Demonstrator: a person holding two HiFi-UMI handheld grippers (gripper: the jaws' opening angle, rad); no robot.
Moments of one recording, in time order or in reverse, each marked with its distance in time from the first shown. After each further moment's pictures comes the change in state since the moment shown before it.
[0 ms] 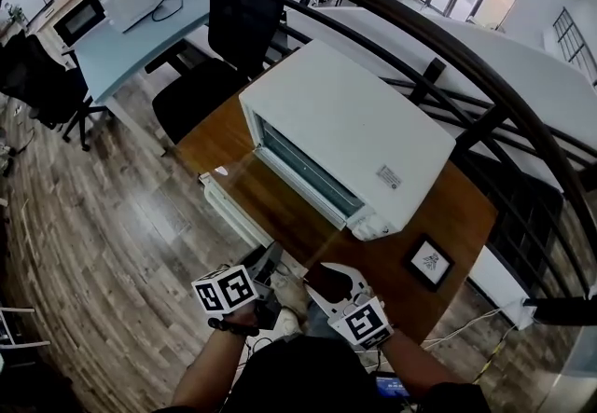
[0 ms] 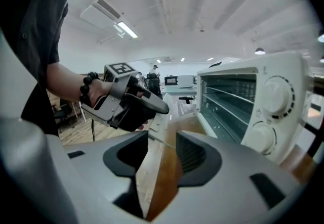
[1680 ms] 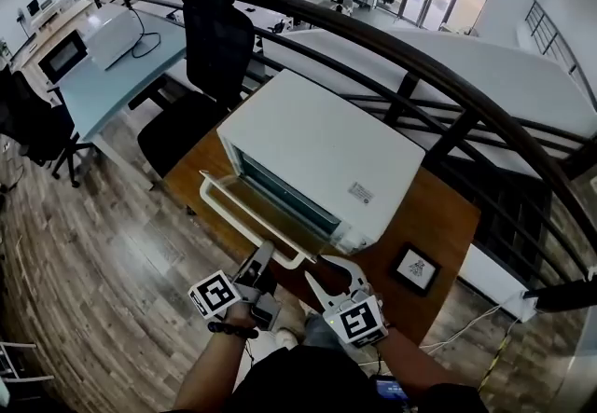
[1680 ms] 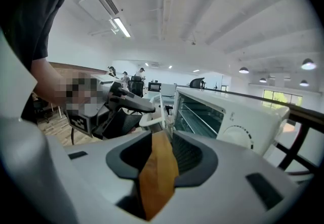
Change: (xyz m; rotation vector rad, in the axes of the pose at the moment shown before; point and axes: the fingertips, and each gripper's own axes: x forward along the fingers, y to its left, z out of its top) left arm 0.023 -0.071 0.041 -0.368 -0.156 -0.414; right arm -0.023 -0.062 0.046 -0.040 -0.064 -0.247
